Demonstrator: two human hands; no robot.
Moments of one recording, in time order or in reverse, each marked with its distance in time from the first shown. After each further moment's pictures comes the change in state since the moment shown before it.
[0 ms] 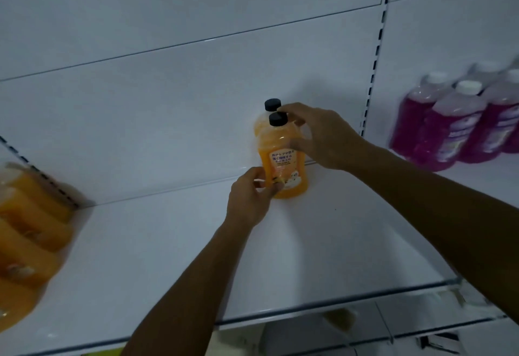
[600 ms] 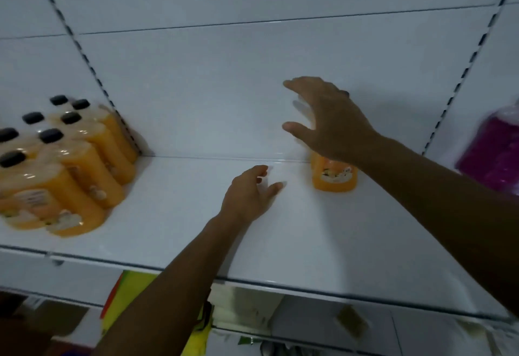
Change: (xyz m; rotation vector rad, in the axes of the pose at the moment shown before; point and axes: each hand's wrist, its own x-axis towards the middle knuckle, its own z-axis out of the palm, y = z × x) left_hand -0.048 -0.032 -0.064 0.178 0.079 -0.120; right_hand 0.020 -0.073 0.024 -0.141 0.039 -0.332
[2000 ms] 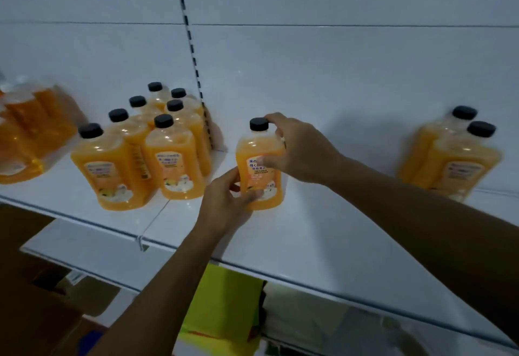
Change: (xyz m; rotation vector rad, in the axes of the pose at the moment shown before) left_hand -0.051 -0.140 -0.153 -0.244 0.241 0.029; right_hand 0.072 -0.176 0.123 0.241 -0.258 0.003
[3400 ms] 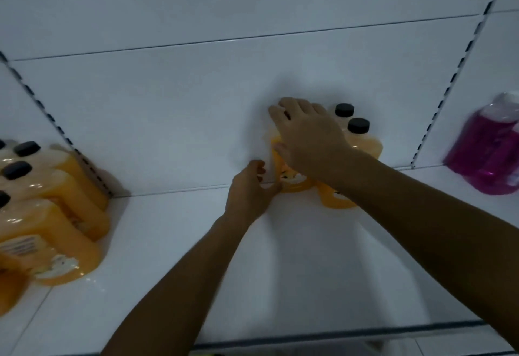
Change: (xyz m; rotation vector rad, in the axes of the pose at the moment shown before) left_hand 0.090 0.080 0.193 0.113 -0.275 0.071; right_hand -0.046 0.129 -0.098 -0.847 0.163 0.174
